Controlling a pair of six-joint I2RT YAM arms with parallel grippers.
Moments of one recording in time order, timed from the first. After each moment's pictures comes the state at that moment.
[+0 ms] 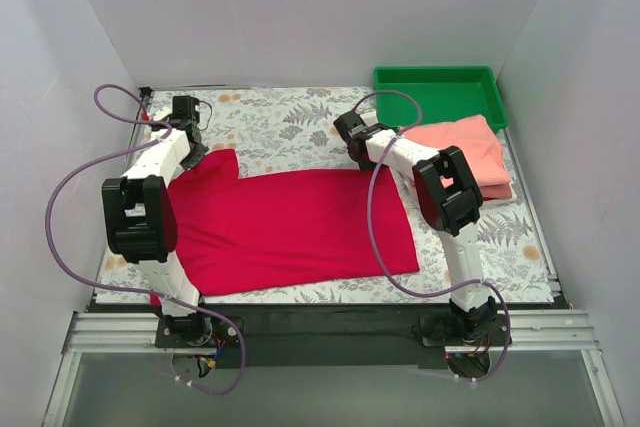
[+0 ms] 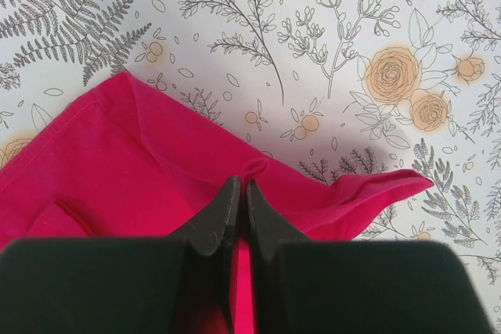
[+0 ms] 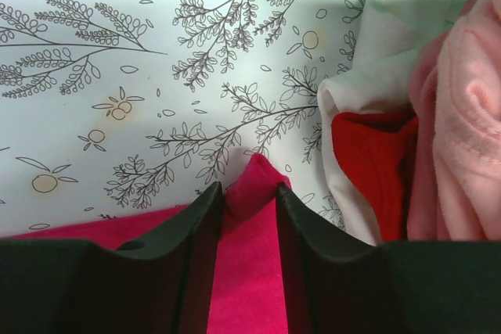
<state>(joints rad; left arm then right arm) 0.02 1.80 1.38 -0.65 -0.41 -0.73 0.57 2.20 1.67 -0.65 0.61 0.35</state>
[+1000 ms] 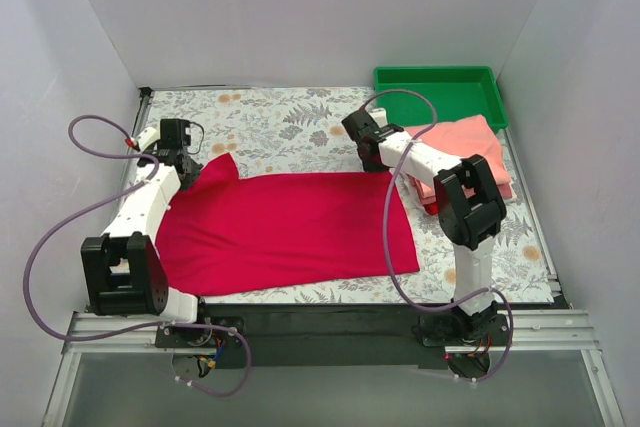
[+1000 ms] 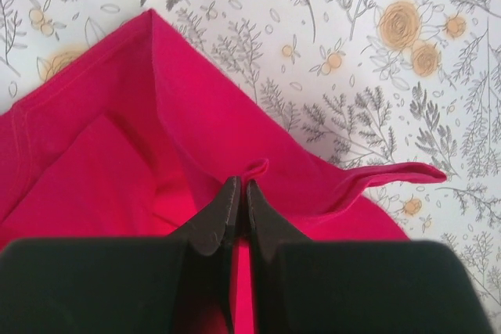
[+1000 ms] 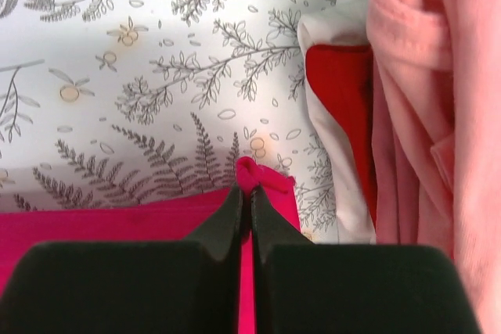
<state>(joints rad) 0.02 1.45 1.11 -0.64 -0.39 -0.83 0.58 2.02 1.55 -0.66 0.52 0.39</state>
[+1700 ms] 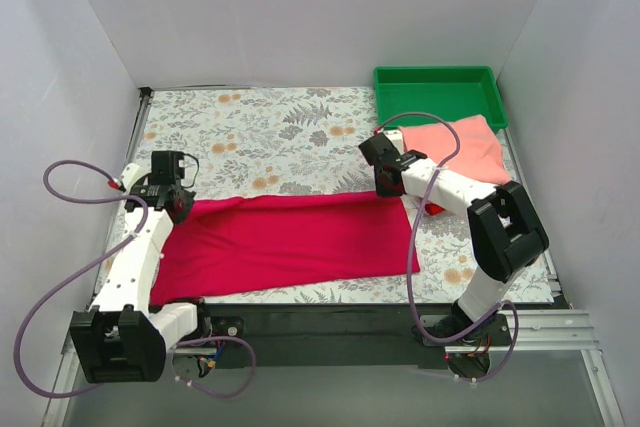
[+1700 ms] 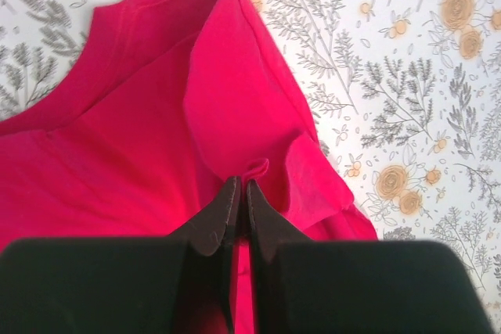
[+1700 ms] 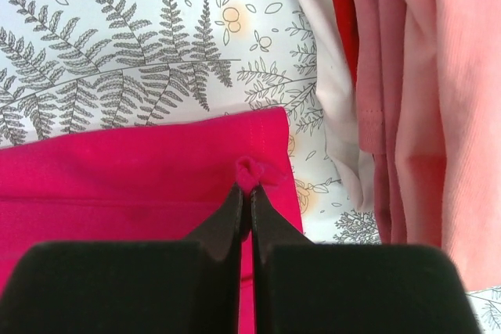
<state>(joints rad) 0.02 1.10 0.91 -0.83 -0.41 -1.04 0.60 1.71 1.17 -0.57 0.45 0.43</state>
